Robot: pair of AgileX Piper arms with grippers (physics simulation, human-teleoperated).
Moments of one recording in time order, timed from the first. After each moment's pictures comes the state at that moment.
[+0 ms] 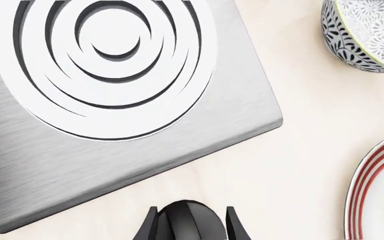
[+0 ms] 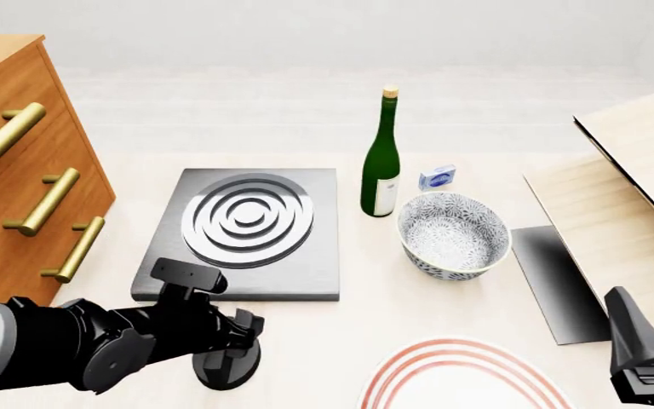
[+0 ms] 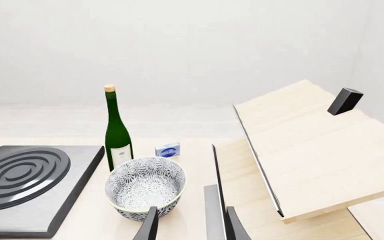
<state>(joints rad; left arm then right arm) -0.56 1.51 -0.43 -0.16 -0.27 0.00 0.01 -0.01 0.00 0.00</state>
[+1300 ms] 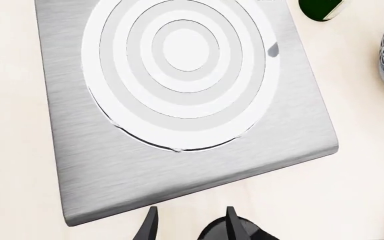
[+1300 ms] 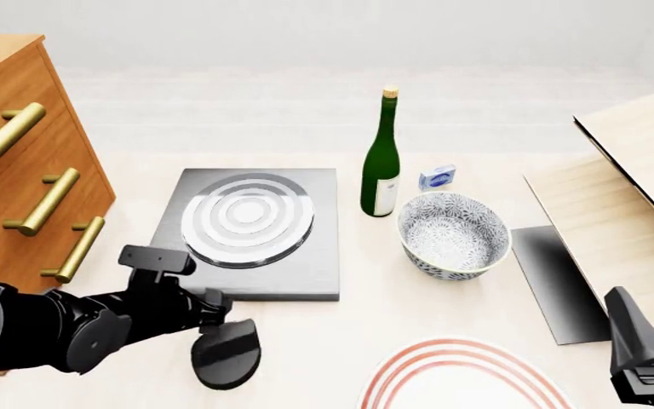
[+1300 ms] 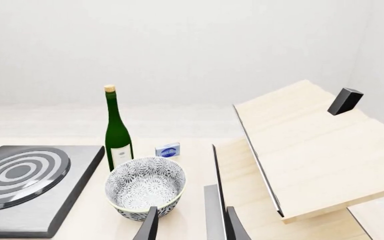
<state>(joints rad) -0.38 1.53 -0.43 -0.21 -0.21 0.00 0.01 -0.01 0.00 0.00</state>
